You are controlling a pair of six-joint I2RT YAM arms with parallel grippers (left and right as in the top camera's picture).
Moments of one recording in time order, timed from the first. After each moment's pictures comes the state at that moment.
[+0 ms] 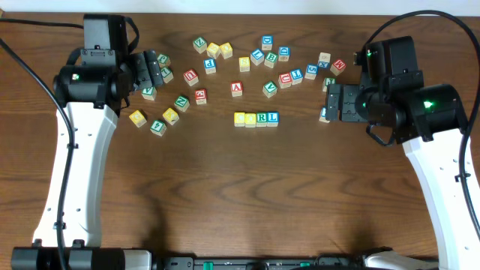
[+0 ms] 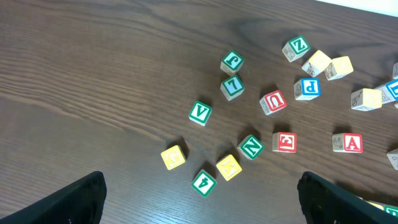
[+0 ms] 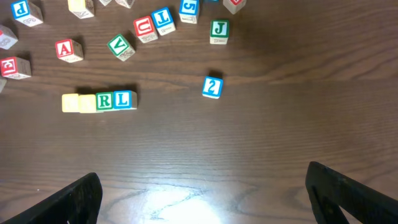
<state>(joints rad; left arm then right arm) -0.03 1.54 1.59 -0.97 -0.16 -0.22 0.23 1.43 1.59 -1.21 0.07 0.24</state>
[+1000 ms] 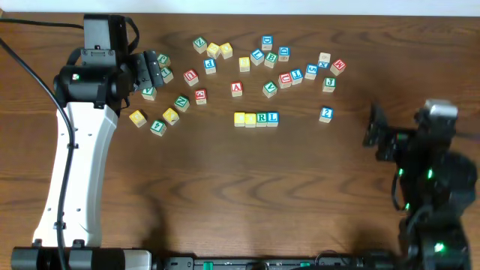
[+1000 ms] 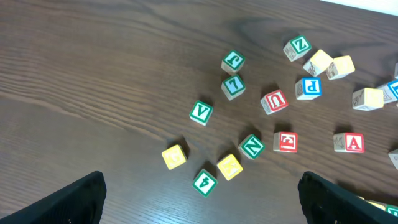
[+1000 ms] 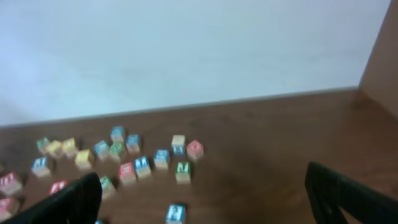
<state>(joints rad) -0.03 1.54 1.59 -0.97 -0.17 -0.22 0.00 0.60 0.70 -0.27 0.03 0.09</state>
